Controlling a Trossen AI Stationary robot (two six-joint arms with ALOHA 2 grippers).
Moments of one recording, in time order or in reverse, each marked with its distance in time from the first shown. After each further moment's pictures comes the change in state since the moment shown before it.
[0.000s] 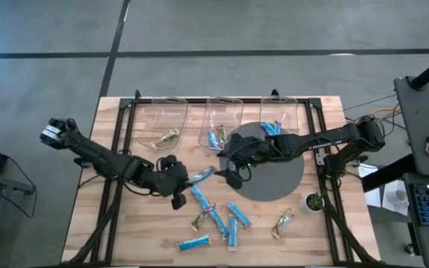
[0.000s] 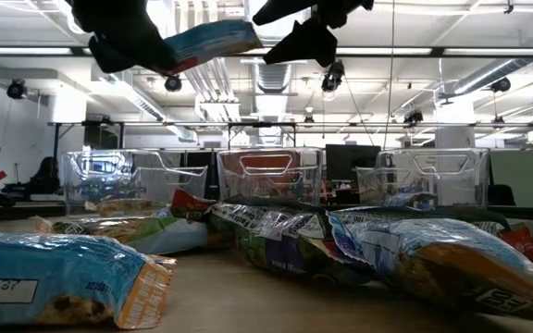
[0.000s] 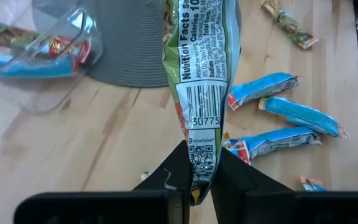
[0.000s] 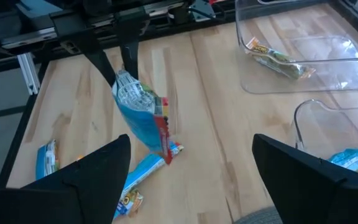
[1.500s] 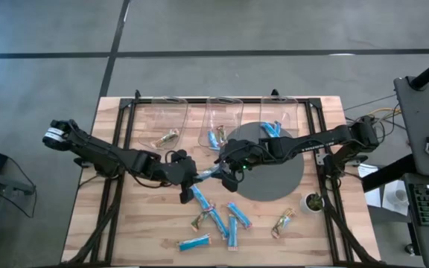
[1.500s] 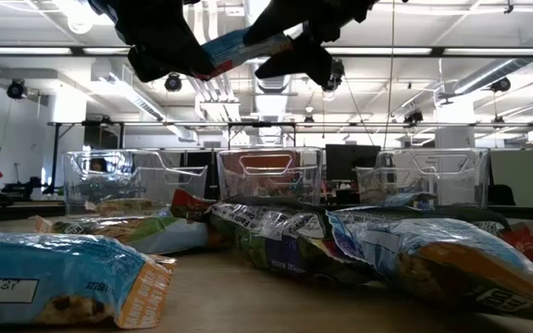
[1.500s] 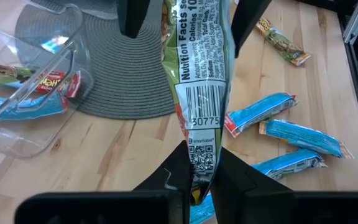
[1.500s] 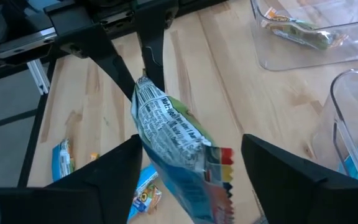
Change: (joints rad) left arm 0.115 0.050 0.001 0.147 0.112 0.160; right arm -0.003 0.067 0.000 0.029 -0.060 0.107
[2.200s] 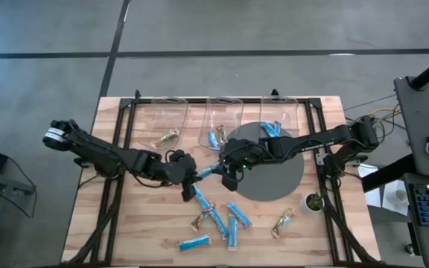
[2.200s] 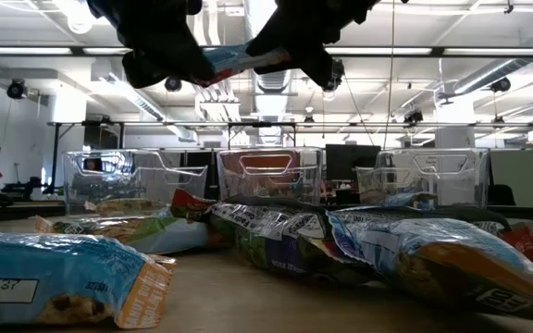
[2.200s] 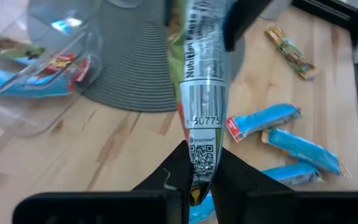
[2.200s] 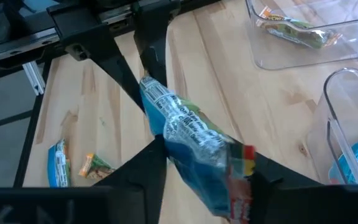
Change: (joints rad) left arm 0.008 0.005 -0.002 -0.014 -0.023 -0.132; right arm -0.006 0.000 0.000 -0.008 0.008 0.003
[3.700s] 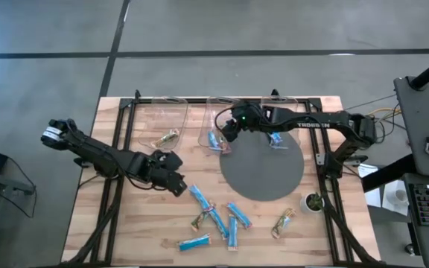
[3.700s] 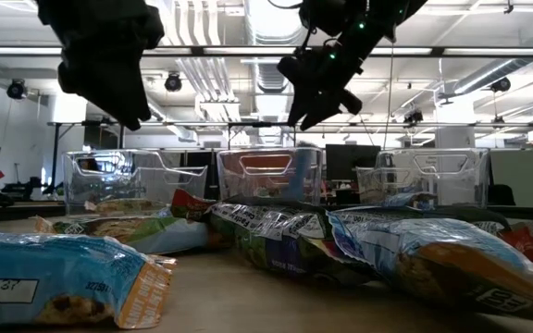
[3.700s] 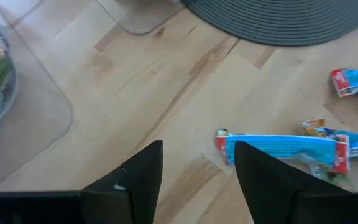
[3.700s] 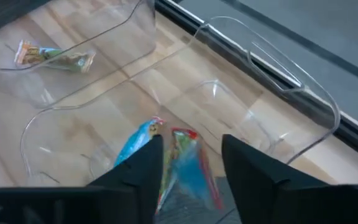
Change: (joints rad) left arm -0.051 -0.034 -0.002 -0.437 -0.125 -0.354; right arm -0.362 0.000 0.000 -0.153 0.286 0.024
